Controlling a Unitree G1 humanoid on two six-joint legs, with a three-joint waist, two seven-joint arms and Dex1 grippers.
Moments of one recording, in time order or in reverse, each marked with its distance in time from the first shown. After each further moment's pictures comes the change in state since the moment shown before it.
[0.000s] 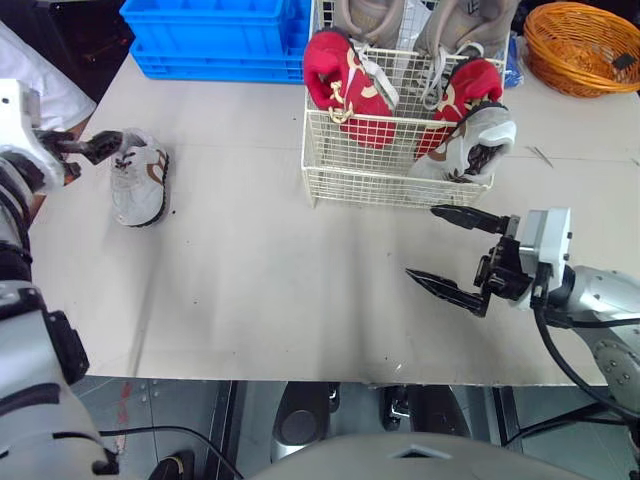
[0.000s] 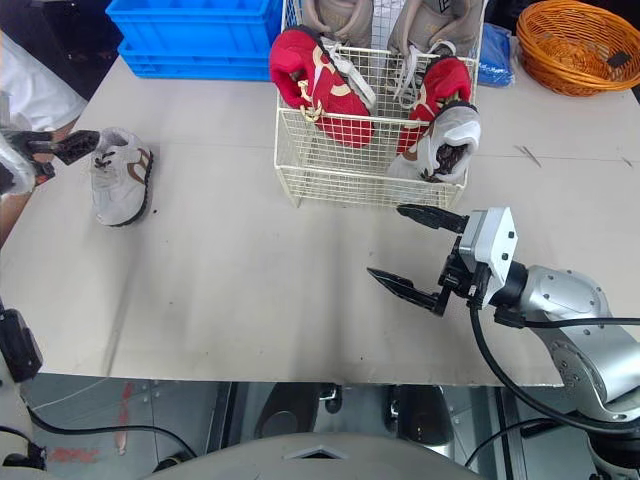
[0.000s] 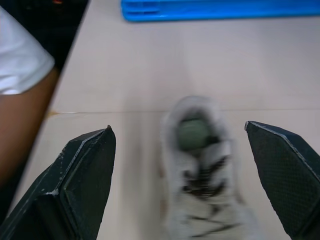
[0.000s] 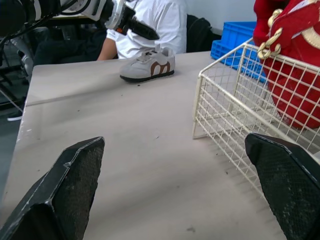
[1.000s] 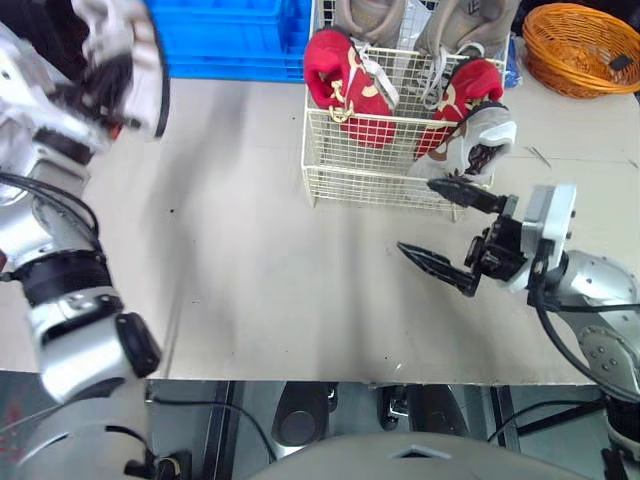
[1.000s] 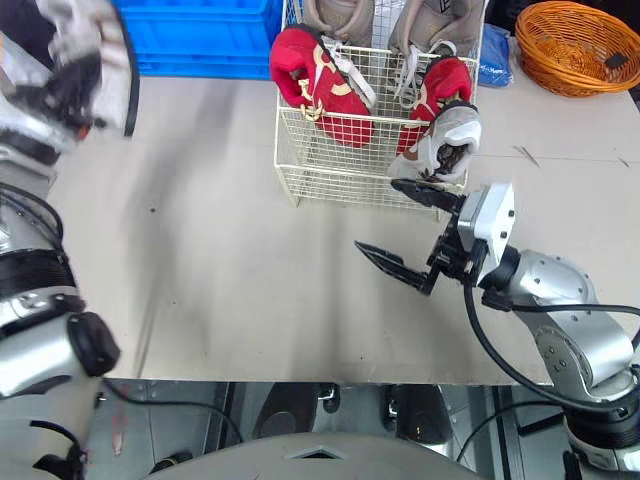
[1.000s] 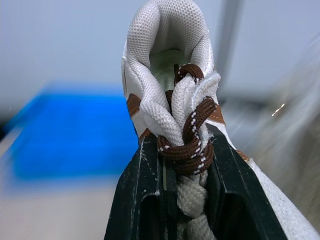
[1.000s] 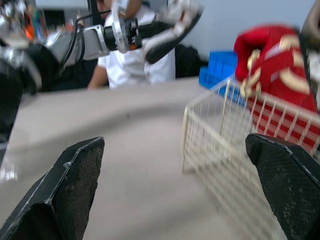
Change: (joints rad) left arm 0.127 -0.377 0.273 -0.704 -0.383 -0.177 0.018; right arm -0.143 0.108 -0.003 -0.001 0.083 0.077 -0.101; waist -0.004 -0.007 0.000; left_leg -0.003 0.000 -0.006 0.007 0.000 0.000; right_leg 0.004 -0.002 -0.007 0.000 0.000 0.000
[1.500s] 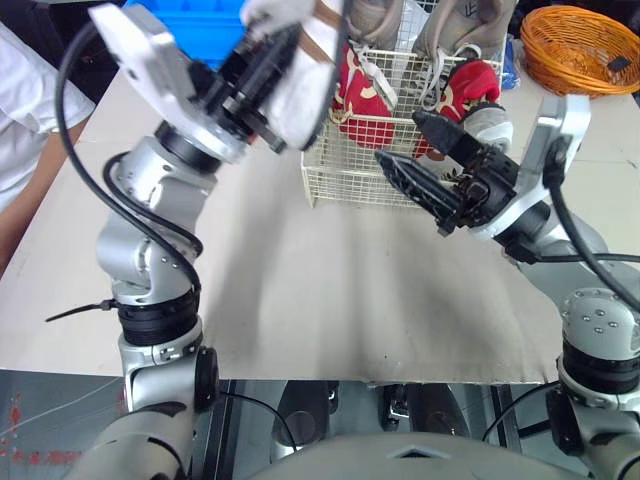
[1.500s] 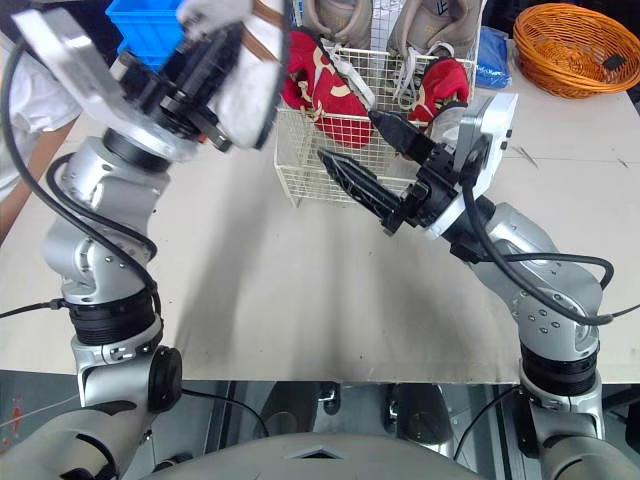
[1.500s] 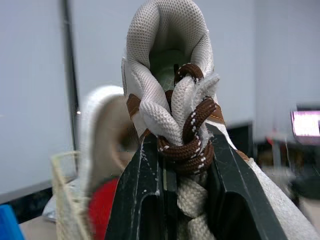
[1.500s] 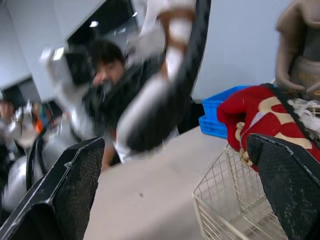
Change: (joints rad) left arm 0.176 -0.218 -0.355 -0.567 0.033 0.013 0.115; right arm -0.237 0.193 -0.028 0.022 0.377 0.243 -0.443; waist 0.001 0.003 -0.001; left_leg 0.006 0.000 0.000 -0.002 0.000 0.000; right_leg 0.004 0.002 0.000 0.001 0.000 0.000
